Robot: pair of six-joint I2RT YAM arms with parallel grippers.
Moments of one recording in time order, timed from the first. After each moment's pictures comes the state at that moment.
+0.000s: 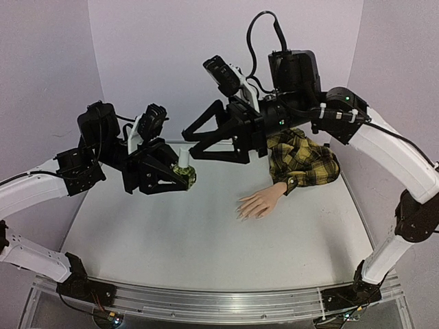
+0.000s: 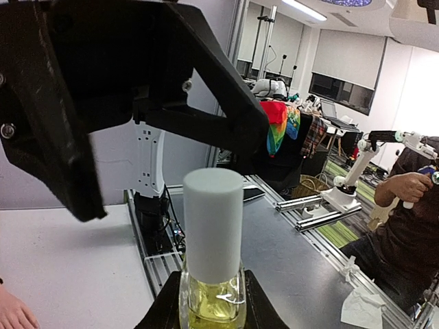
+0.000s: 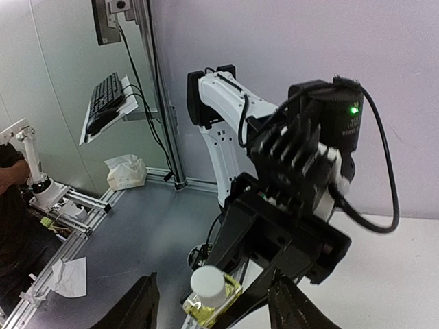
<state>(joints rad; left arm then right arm) -0.89 1.18 1.08 0.19 1.18 -0.22 1.04 1.66 1.99 -0.60 -0.86 -0.13</state>
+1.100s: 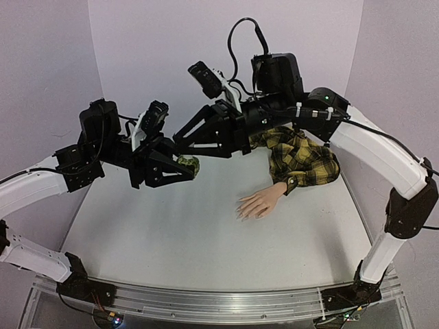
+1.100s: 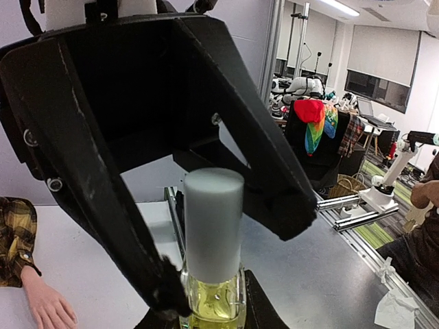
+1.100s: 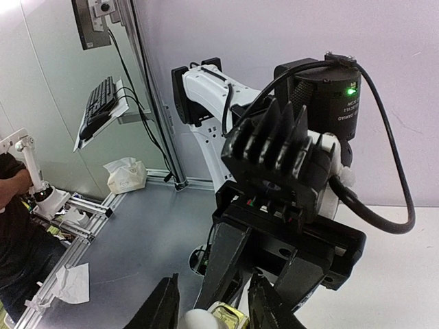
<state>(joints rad) -0.86 1.19 1.11 0.11 1.08 -0.10 1.03 1.75 2.05 -0.58 -0.88 -0.09</state>
